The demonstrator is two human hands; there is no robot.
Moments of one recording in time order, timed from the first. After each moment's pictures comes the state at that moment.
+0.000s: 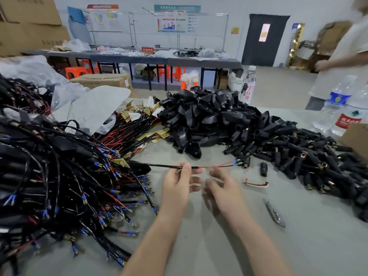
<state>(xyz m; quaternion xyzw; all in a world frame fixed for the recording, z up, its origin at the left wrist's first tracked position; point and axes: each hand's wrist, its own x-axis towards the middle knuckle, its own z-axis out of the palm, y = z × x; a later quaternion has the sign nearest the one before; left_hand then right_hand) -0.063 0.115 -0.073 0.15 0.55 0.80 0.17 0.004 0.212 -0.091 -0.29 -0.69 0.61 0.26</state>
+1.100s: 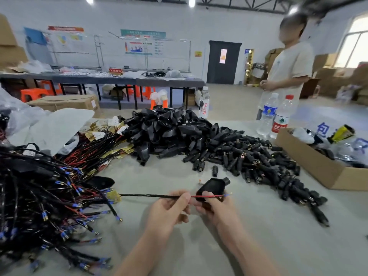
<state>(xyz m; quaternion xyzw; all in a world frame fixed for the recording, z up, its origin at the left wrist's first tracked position) 0.018 0.113 -0.071 0.24 0.54 0.75 0.31 0.104 0.229 -0.088 -0.27 -0.46 0.78 0.32</state>
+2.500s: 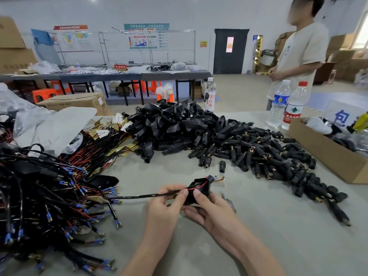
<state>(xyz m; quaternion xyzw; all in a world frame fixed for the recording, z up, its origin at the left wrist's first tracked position) 0.001 0.117 -0.088 0.26 0.61 0.74 0.14 0.097 0.217 -0.083 -0.11 -0.44 0.87 0.17</state>
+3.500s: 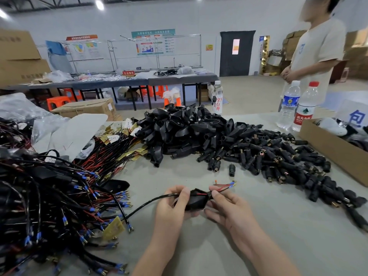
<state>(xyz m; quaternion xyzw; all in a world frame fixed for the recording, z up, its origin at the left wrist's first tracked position) -0.004 0.114 -0.080 0.20 0.55 0.77 0.23 0.096 0.226 -0.082 -0.25 -0.45 0.81 0.27</state>
